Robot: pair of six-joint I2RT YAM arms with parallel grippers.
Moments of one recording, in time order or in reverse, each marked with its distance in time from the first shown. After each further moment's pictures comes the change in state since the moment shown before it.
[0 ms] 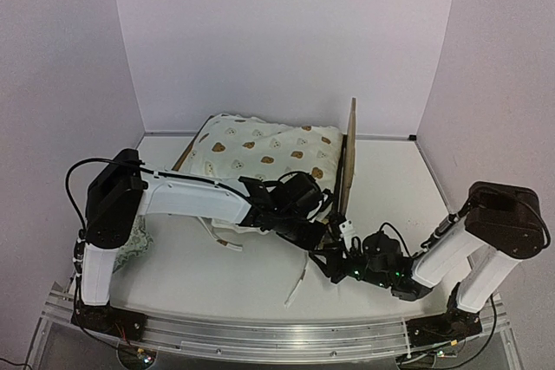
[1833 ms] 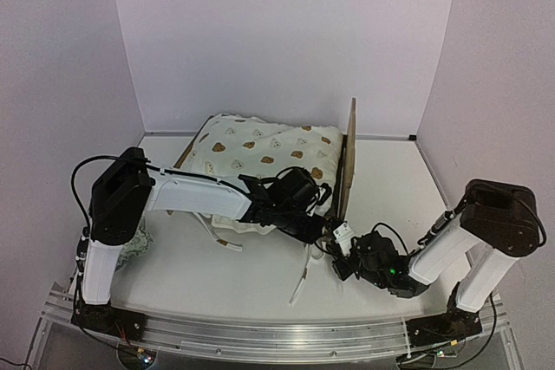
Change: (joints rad) left arm 0.038 0.033 -0.002 0.086 0.045 0.019; right arm -0.026 0.016 0.022 -0.148 0.259 -0.373
